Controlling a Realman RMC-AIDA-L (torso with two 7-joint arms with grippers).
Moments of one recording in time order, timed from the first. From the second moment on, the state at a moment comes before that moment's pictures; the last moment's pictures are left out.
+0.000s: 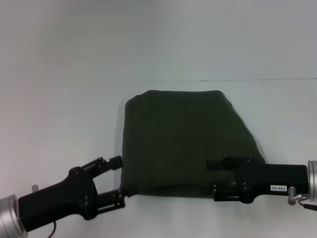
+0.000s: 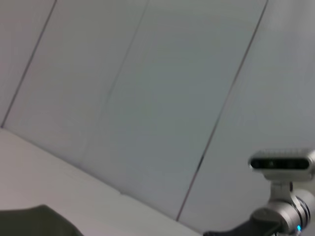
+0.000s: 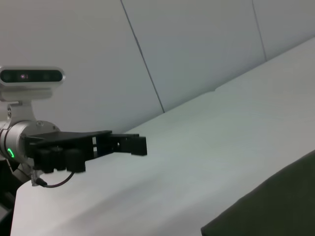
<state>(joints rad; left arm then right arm) -0.37 -2.17 0.56 0.57 1.87 1.76 -1.27 0.50 2.07 -0.89 -0.61 -1.87 -1.53 1.45</state>
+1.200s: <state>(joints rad) -0.39 -2.16 0.56 0.60 1.94 1.75 -1.29 0.51 2.07 -0.89 -0.61 -1.89 -1.53 1.46</state>
